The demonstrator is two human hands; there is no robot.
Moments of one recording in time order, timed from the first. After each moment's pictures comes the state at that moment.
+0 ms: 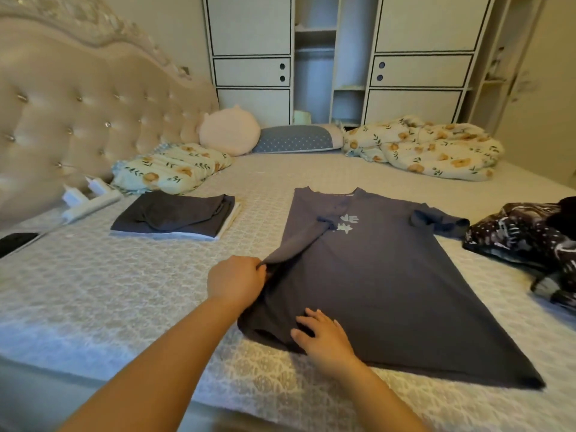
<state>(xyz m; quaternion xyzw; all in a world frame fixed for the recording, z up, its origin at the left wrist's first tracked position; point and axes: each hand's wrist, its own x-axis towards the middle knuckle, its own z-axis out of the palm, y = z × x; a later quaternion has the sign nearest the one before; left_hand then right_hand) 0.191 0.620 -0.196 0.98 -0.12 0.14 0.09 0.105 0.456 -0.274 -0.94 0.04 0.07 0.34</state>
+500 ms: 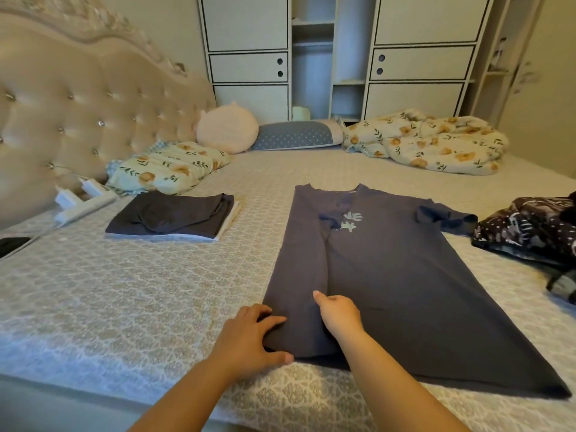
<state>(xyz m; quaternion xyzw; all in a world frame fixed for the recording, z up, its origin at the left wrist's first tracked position) 0.169 0.637 -0.278 0.95 -0.28 -0.06 0.10 0.147 0.446 -0.248 -0.82 0.28 0.04 0.50</state>
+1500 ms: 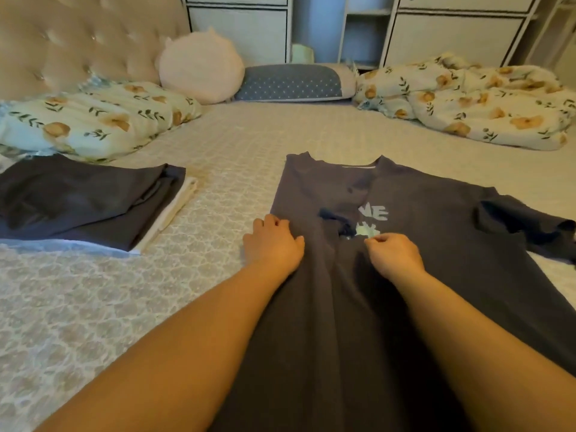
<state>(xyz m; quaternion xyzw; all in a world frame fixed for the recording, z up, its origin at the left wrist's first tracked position) 0.434 0.466 -0.274 0.99 -0.10 0.03 0.13 0.372 0.288 -0.258 -0.88 0.30 -0.03 0.35</state>
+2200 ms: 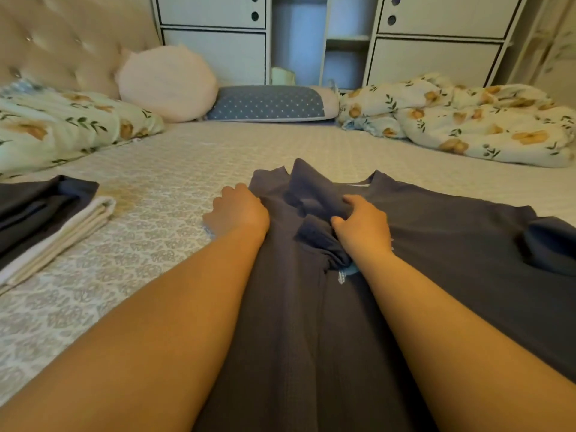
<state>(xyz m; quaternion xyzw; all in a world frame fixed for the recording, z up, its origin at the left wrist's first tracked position) 0.614 0.404 -0.293 0.96 0.04 0.13 0.24 0.529 0.247 -0.291 -0.90 0.17 -0.21 0.35</state>
